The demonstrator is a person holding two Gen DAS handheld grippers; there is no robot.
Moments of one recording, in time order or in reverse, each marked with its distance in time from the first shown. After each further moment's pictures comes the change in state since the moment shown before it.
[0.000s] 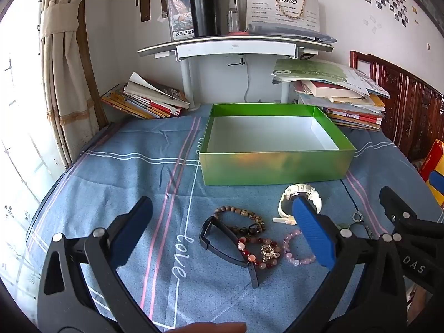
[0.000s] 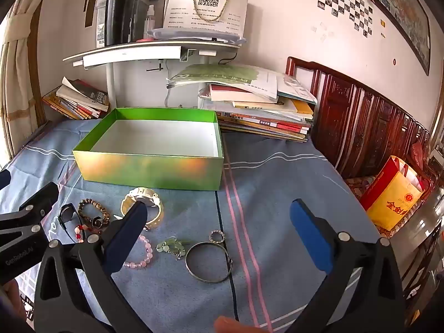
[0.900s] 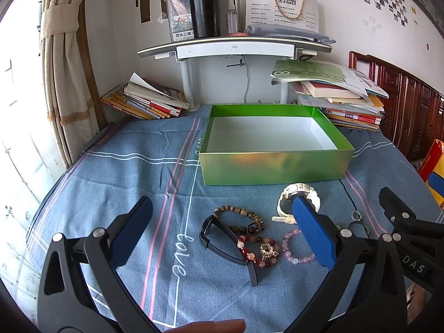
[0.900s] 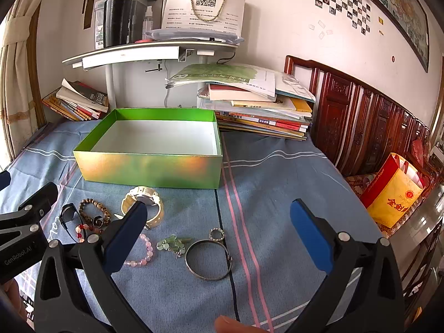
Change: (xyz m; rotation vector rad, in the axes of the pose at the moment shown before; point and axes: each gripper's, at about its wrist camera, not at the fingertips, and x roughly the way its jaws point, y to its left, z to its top) left arm 0.000 0.000 0.000 0.001 -0.004 0.001; right arm -0.002 -0.002 -0.003 0.006 -0.003 0.005
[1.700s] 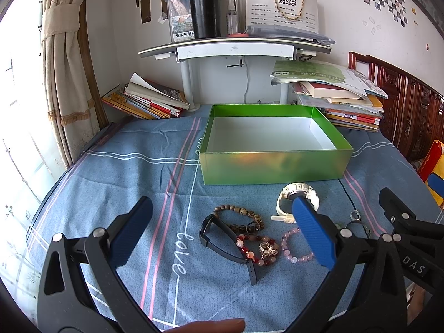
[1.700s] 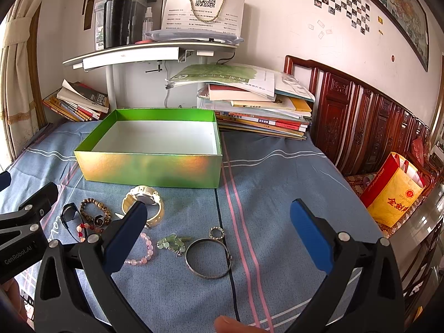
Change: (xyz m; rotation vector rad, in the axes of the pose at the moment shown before) left arm -0.001 0.000 0.000 0.001 -0.002 -0.001; right arm -0.002 -0.002 -0.002 0.005 0.000 0.003
